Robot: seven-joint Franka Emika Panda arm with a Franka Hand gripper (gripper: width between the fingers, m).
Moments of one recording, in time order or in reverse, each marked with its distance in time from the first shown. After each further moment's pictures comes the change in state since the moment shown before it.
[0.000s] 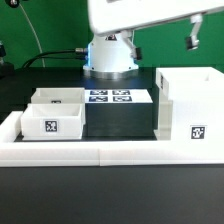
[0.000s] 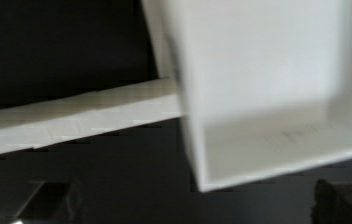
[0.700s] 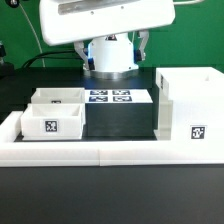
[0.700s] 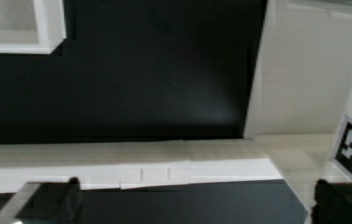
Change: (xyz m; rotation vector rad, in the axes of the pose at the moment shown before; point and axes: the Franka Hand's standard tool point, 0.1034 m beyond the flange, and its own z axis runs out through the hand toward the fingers) arm -0.021 0.064 0.000 -0.001 -0.137 -0.114
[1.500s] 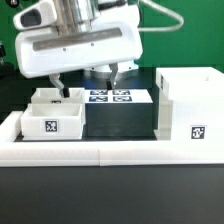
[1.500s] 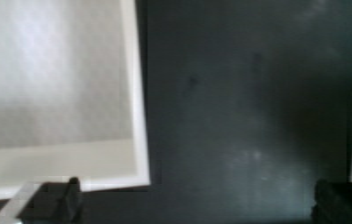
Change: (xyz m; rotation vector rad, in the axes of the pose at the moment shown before) arm -0.041 0.053 0.048 -0.042 -0.091 0.067
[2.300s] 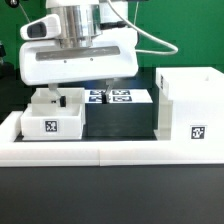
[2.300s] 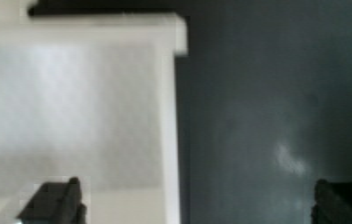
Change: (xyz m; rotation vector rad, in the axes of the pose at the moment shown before) arm -0.028 0.010 0.023 -0.049 0.020 0.011
